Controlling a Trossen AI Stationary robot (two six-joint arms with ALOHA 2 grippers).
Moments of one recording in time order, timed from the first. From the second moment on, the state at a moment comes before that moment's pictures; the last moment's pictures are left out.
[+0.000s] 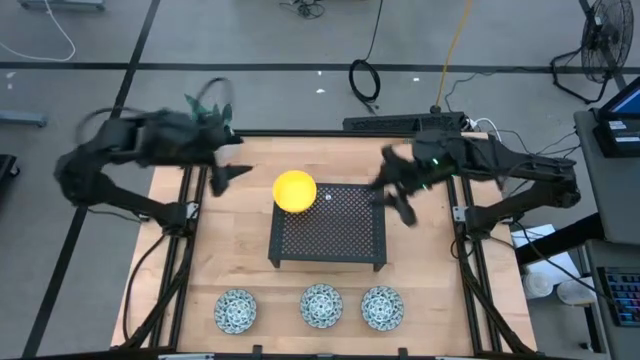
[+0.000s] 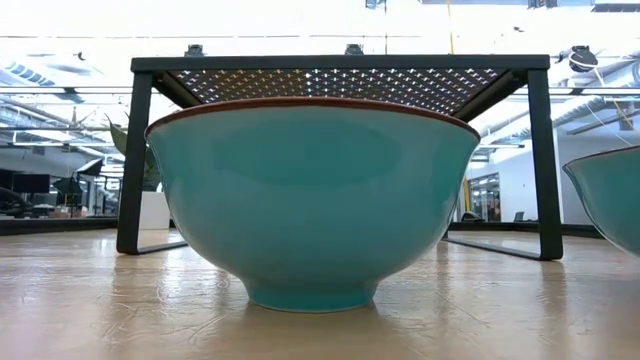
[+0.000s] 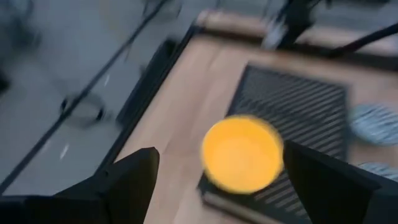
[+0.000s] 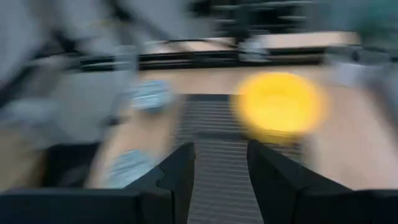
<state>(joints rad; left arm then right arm) 0.07 1.14 1.70 -1.15 -0.23 -0.13 -0.02 1.24 1.49 -0.74 -0.25 0.04</state>
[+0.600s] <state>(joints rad) -0.14 0.56 0.79 -0.47 -0.23 0.03 0.67 1.12 1.24 -0.52 0.11 -0.01</state>
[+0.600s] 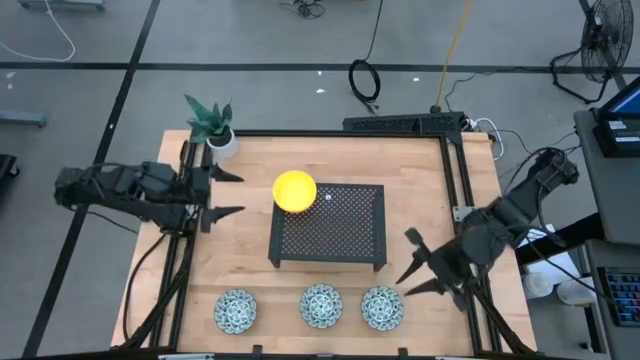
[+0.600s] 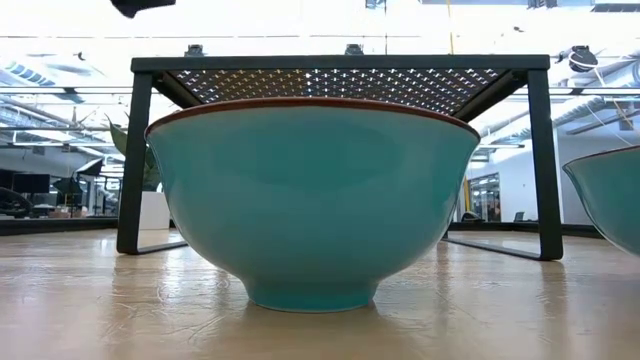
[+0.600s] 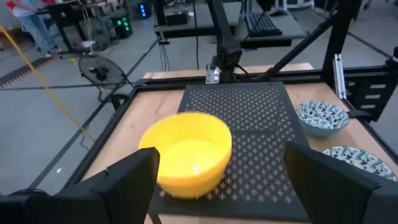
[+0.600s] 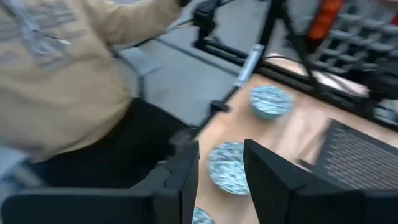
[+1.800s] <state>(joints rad) -0.08 0.00 0.16 -0.12 -0.14 -0.08 0.71 0.69 0.67 0.07 0.16 -0.14</state>
